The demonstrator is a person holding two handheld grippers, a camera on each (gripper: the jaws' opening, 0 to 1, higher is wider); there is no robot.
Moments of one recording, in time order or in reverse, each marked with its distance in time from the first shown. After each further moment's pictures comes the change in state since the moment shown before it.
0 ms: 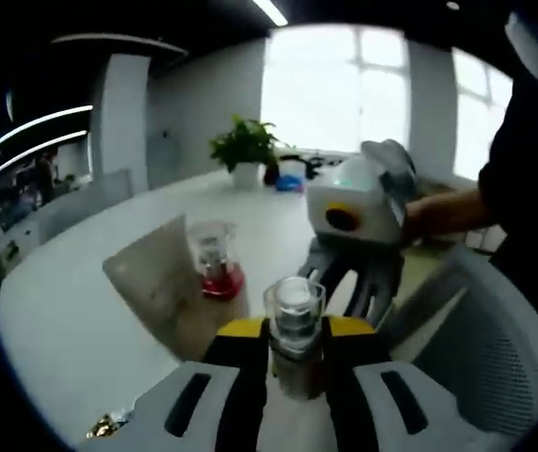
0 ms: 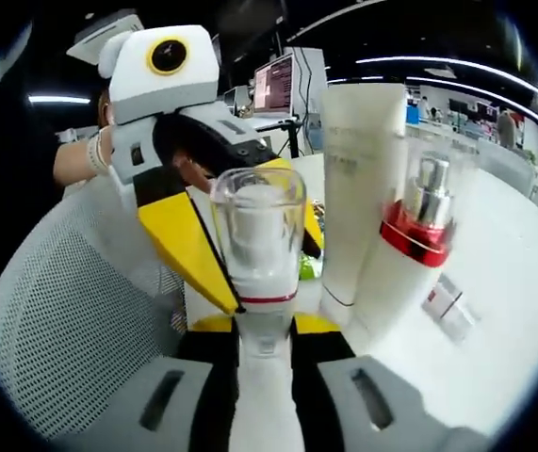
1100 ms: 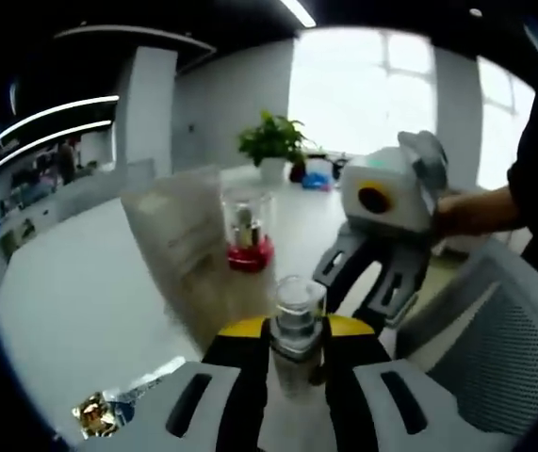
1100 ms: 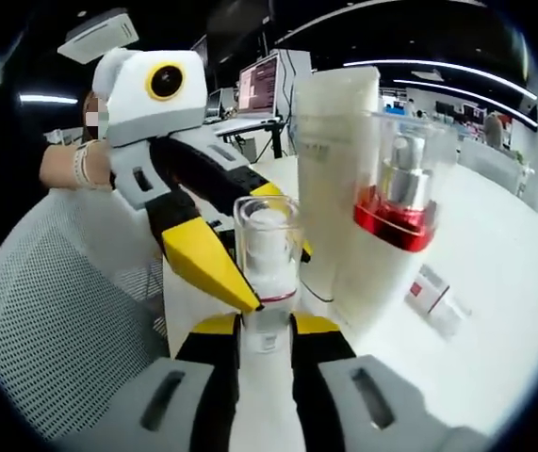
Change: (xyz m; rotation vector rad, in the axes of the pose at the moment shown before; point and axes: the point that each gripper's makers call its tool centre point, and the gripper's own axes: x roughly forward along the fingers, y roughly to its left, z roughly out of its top) left arm 0.006 0.022 -0.021 -0.071 -0.020 0.109; right arm 0.002 -0.018 -0.003 0.014 -0.014 -0.072
